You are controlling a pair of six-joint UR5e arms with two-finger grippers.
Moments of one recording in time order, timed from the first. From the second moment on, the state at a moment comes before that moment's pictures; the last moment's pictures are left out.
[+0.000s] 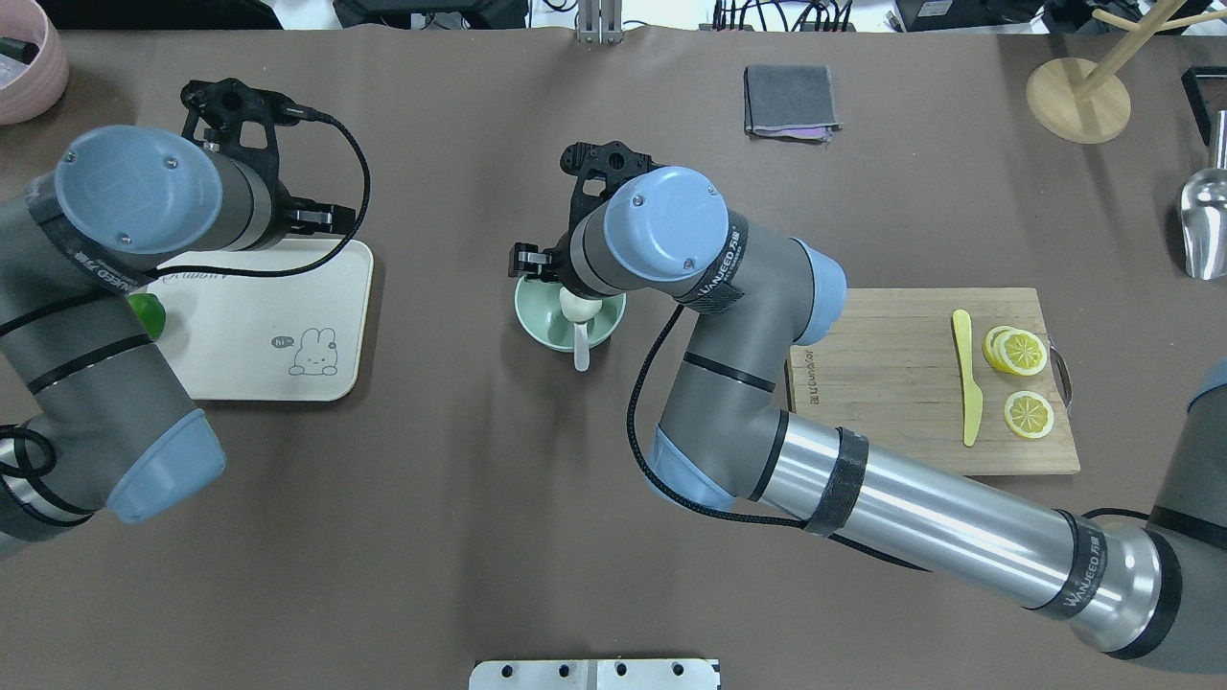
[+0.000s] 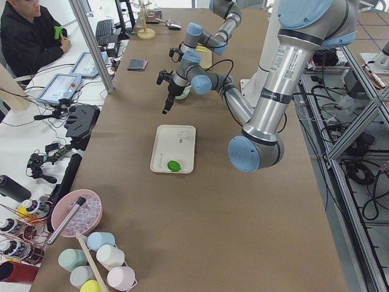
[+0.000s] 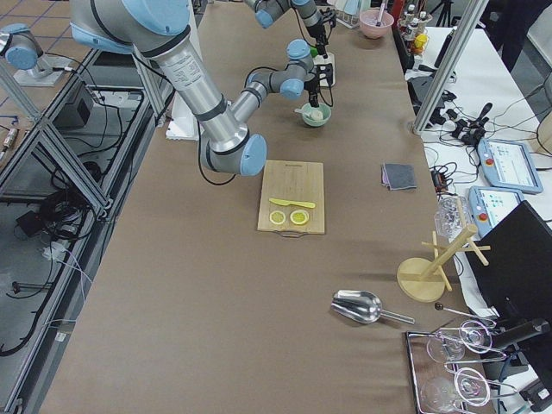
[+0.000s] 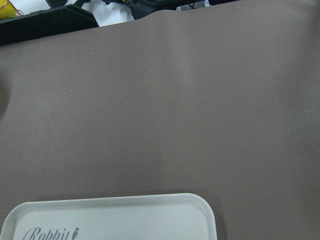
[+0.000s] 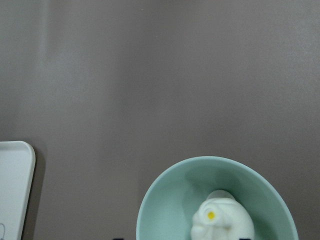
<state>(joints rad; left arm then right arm) -0.73 -1.95 -1.92 -1.62 -1.55 -0.97 0.53 -0.75 1.46 -1.16 1.72 1.31</state>
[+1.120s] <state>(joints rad) -0.90 -1.81 -1.95 -1.62 -1.66 -0.78 0.79 -1.21 1.84 -1.49 1.81 0.71</state>
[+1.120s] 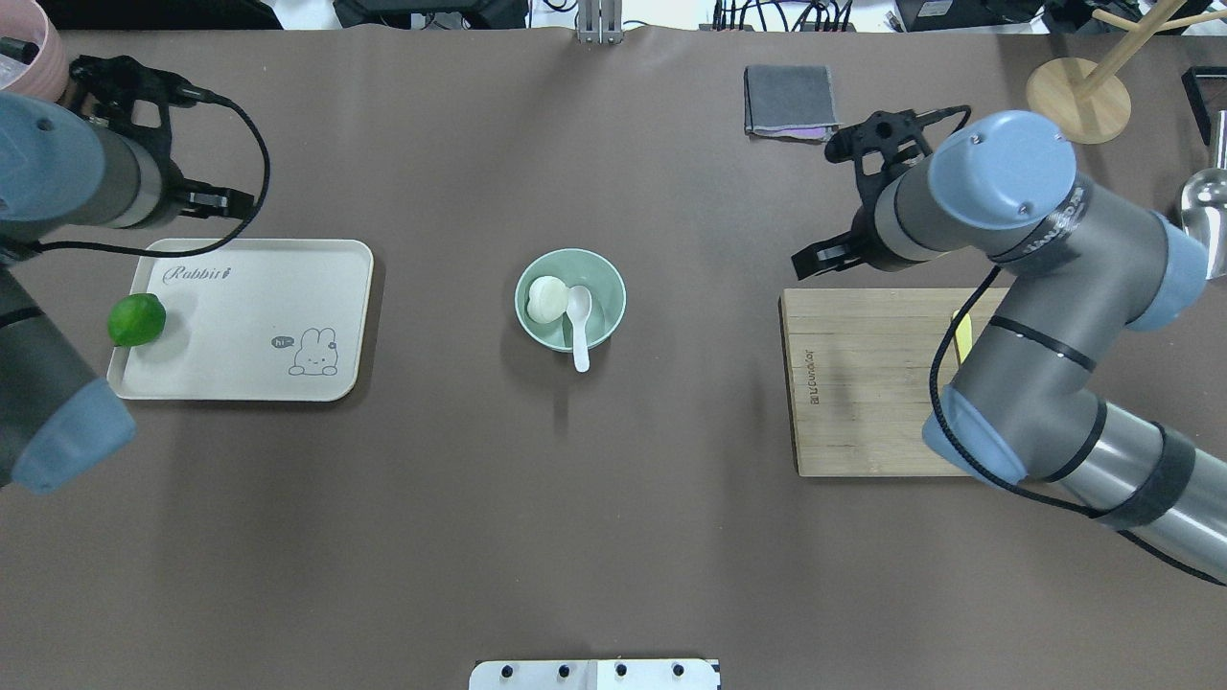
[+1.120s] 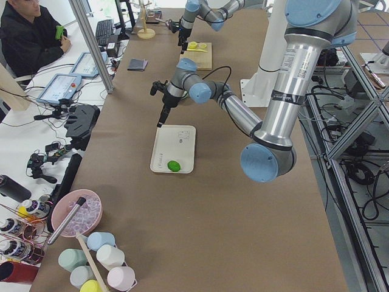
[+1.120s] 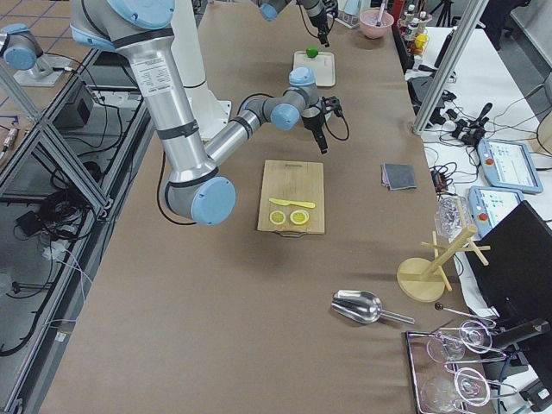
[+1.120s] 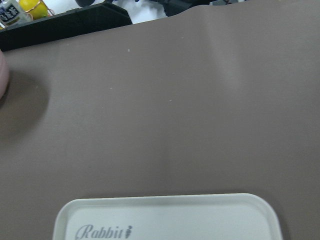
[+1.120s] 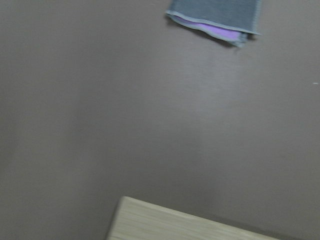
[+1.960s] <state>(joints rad) -1.60 -1.64 -1.70 -1.61 -2.19 -0.14 1.30 -1.54 1.71 -1.35 2.24 0.31</state>
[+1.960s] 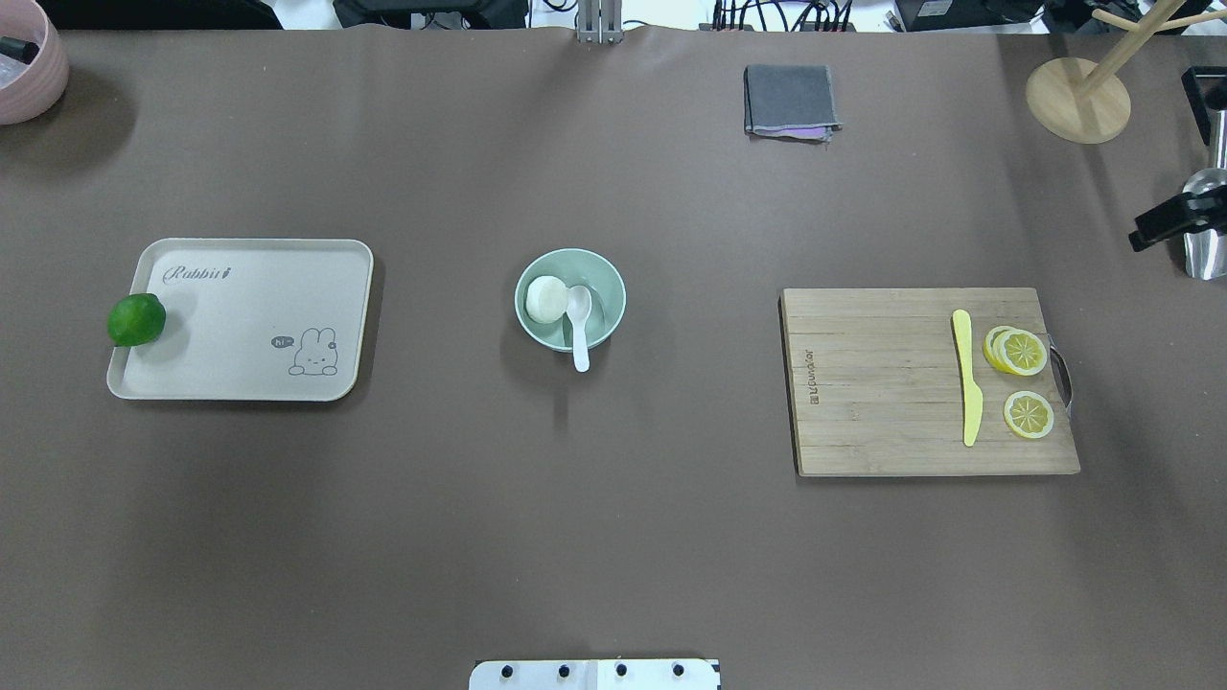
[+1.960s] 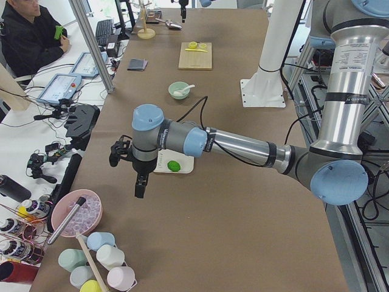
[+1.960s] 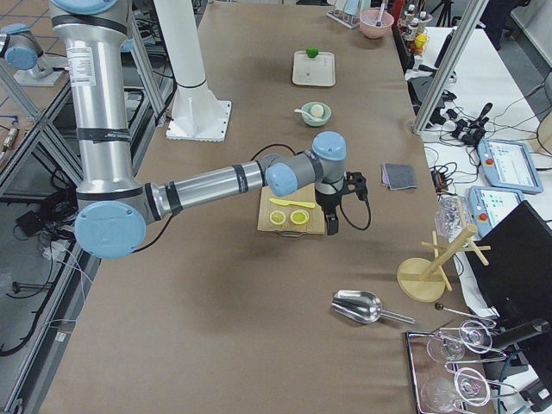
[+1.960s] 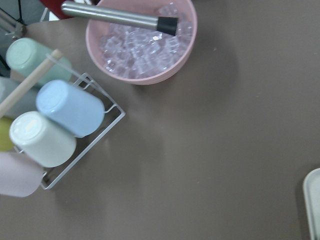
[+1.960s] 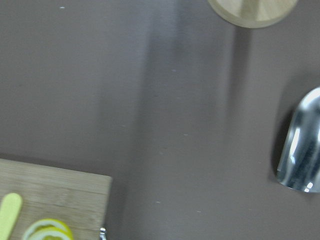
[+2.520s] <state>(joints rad) -1.63 -1.59 -1.69 -1.62 -2.26 -0.12 1.58 -1.61 1.56 -1.29 2.39 0.20</state>
